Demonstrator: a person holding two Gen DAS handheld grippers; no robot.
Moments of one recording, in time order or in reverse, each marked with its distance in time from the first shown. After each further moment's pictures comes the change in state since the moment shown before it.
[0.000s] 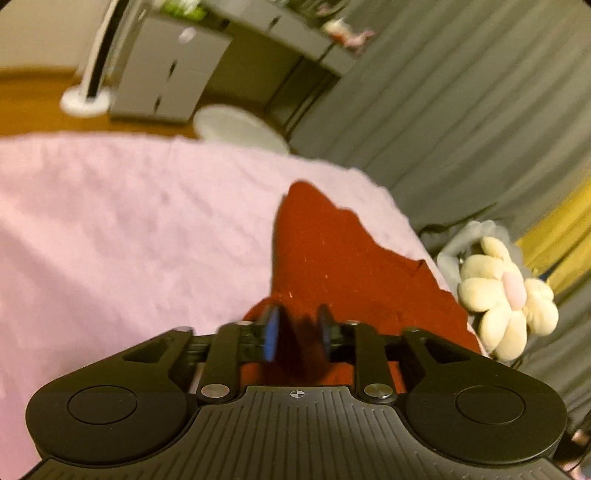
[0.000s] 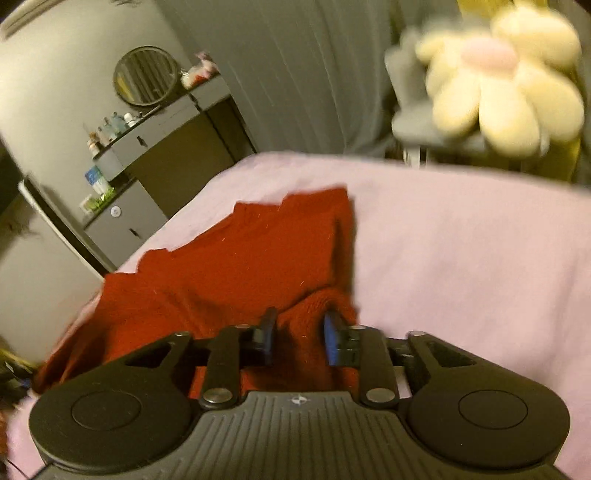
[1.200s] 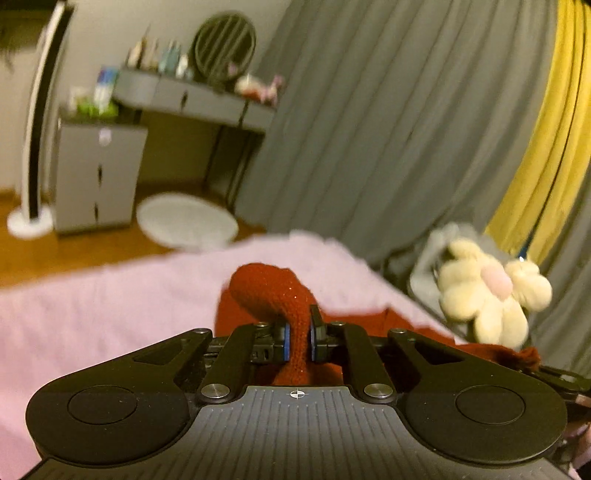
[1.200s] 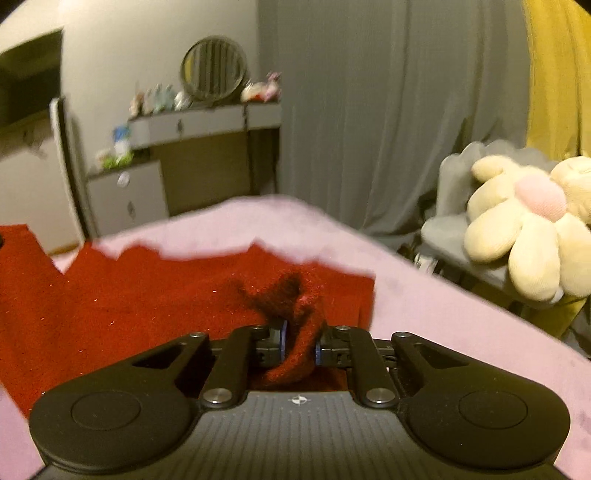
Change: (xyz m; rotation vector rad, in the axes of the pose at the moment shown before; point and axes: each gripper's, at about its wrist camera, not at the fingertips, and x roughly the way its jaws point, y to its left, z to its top) left arm 0.014 -0.060 0.053 0.283 -0.199 -0.070; right arm 0.043 0.048 0.027 -0.369 -0.169 -0.071
